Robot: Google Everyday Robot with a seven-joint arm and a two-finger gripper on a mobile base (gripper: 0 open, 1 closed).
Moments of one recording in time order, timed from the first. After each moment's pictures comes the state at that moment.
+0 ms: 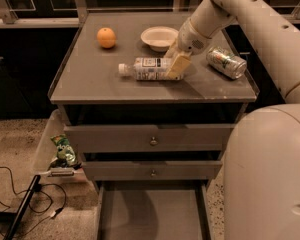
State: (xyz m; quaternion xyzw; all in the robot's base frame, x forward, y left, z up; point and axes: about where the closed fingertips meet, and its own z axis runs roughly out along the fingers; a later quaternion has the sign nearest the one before) arm 0.700 -0.094 0.857 -0.67 0.69 0.13 0.24
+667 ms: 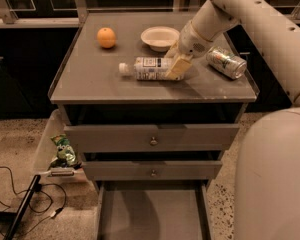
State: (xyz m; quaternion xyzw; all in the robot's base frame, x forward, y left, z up) arm 0.689 -0.093 0.855 -0.67 0.69 0.13 0.24
